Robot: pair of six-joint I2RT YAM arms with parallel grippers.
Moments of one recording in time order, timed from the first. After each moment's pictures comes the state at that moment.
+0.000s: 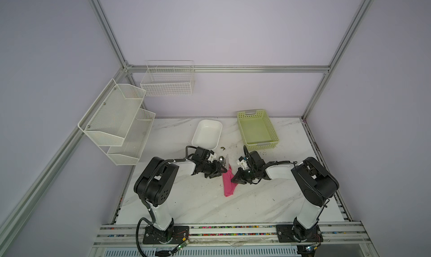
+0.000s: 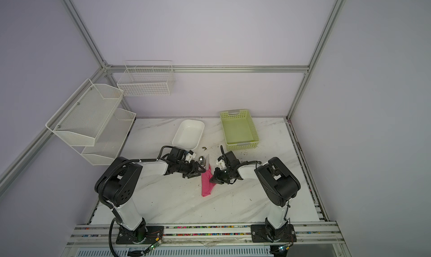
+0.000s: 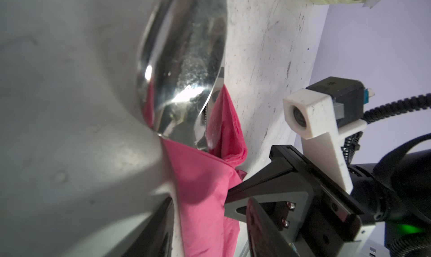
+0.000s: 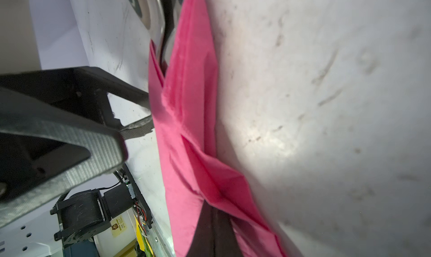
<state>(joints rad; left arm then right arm) -0.43 1.80 0.84 0.03 0.72 -0.78 0.60 1.79 0.80 -0.02 -0.64 0.75</state>
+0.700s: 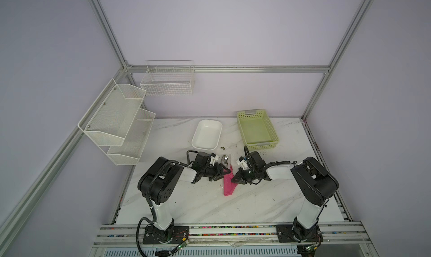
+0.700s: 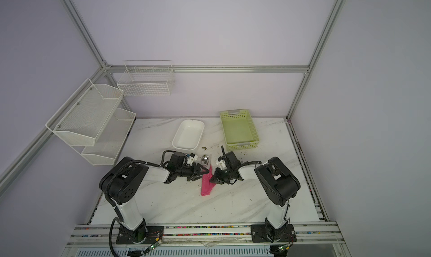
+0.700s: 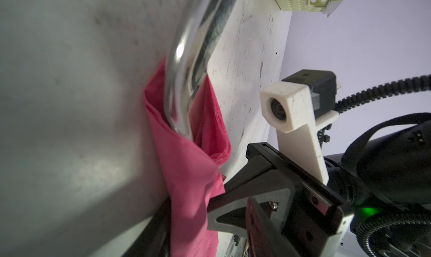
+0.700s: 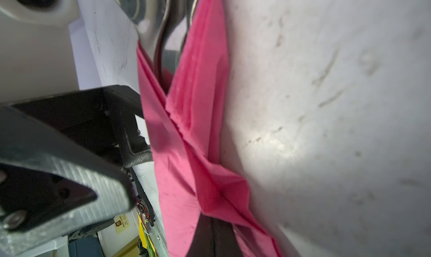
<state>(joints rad) -0.49 1.83 0.69 0.42 0.76 -1.01 0.59 1.80 0.78 0.01 -0.67 0.75</state>
